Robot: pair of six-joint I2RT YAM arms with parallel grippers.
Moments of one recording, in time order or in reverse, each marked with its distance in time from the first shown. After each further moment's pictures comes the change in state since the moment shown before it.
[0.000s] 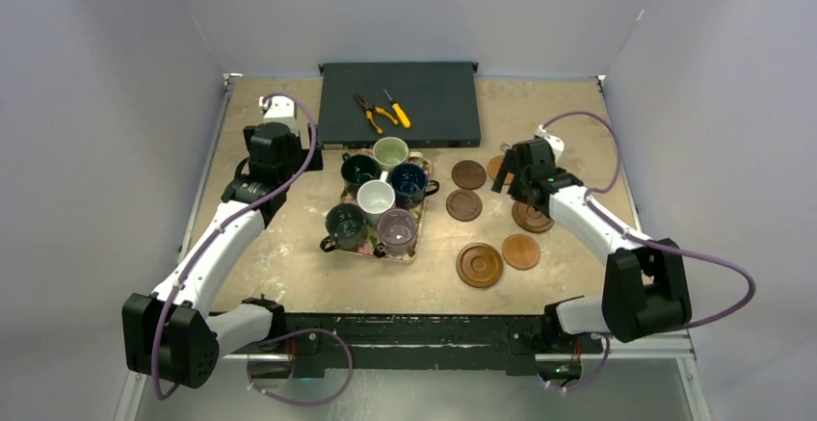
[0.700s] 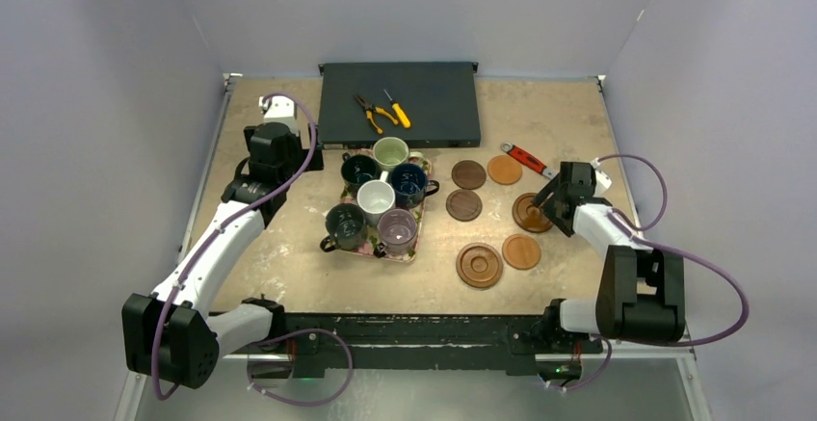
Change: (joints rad) left arm 0.000 -0.001 0.000 0.000 0.011 -0.008; right arm -0.363 -0.049 -0.227 0.107 -0.103 0.151
